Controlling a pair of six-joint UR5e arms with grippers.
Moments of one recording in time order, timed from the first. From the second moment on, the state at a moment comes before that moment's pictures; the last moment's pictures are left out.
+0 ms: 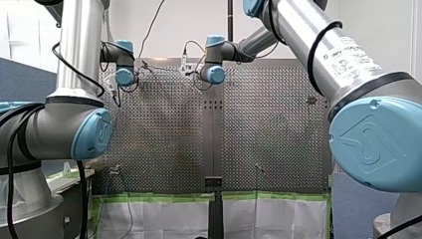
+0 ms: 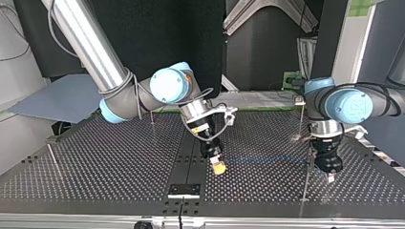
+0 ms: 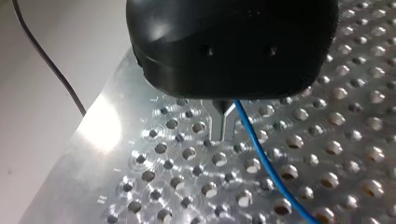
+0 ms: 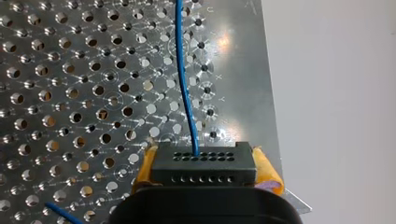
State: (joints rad) left arm 0.11 -1.74 -1.66 -2.68 -1.67 -1.89; right arm 2.36 -0.91 0.96 -0.32 1.51 1.63
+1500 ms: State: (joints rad) left arm 0.11 -1.60 -1.67 -3.05 -1.70 -1.91; right arm 2.36 -0.91 0.96 -0.28 1.51 1.64
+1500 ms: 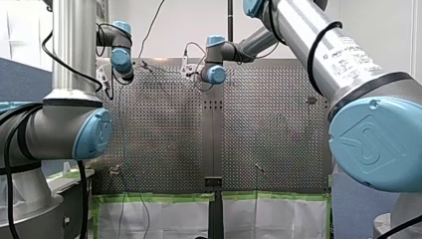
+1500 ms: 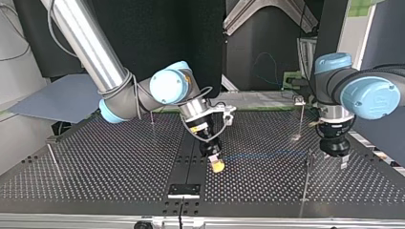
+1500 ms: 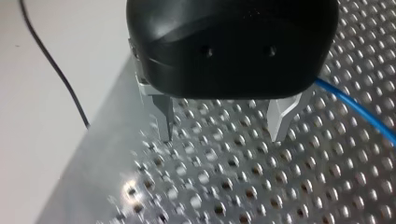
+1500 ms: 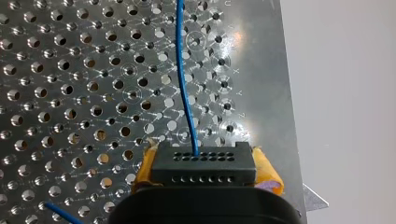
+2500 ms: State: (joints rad) left arm 0.07 -1.43 -1.67 -3.37 -1.61 -1.87; right arm 2.35 -0.91 0.96 -0.27 1.51 1.65
